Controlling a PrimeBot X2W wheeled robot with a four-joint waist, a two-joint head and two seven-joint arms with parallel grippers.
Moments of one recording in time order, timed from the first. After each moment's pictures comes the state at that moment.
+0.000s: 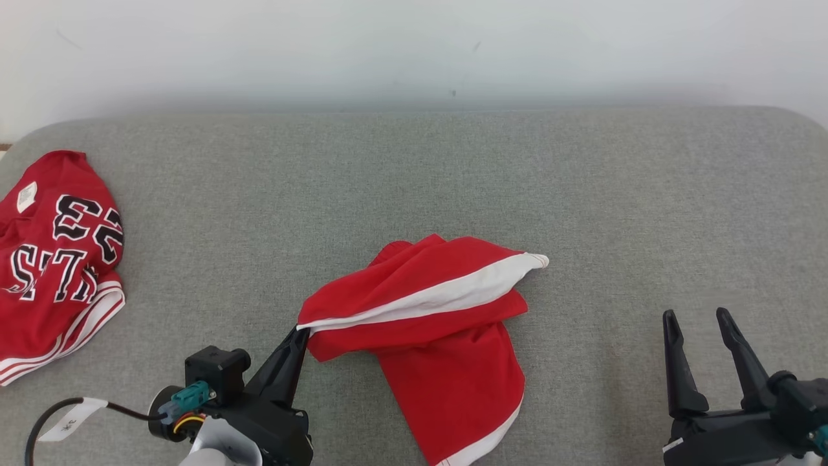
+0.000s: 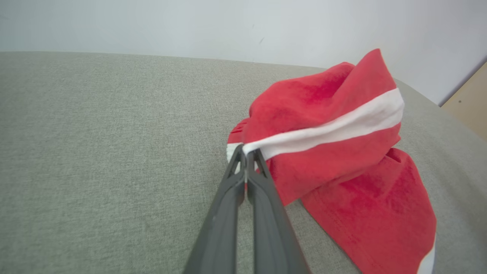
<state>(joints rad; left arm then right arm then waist) -0.39 0.25 -0.50 0.25 -0.52 0.06 -0.11 0.03 -0.15 0.08 -0.17 0.17 0.13 -0.10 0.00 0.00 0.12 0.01</state>
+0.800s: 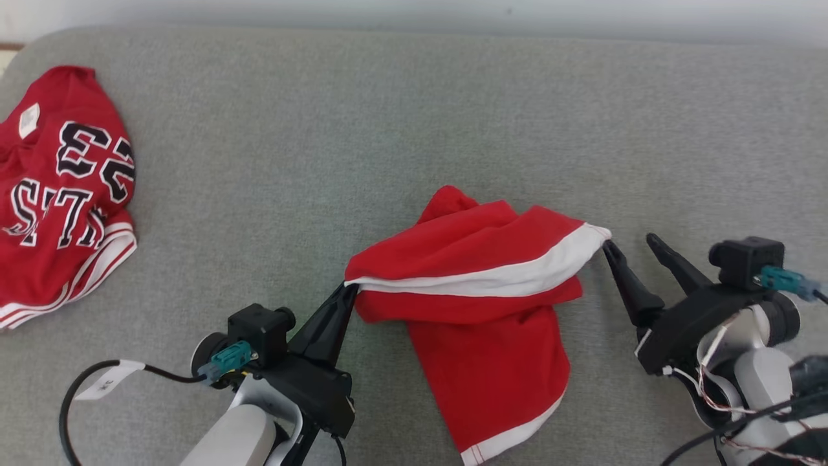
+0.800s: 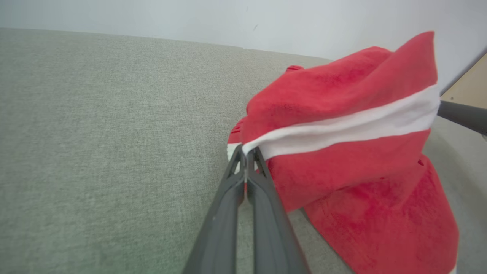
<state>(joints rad) -0.50 0.19 -0.57 0.25 -0.50 0.03 -0.13 -0.39 -0.39 0.38 0.19 0.54 0.13 0.11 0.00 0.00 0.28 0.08</state>
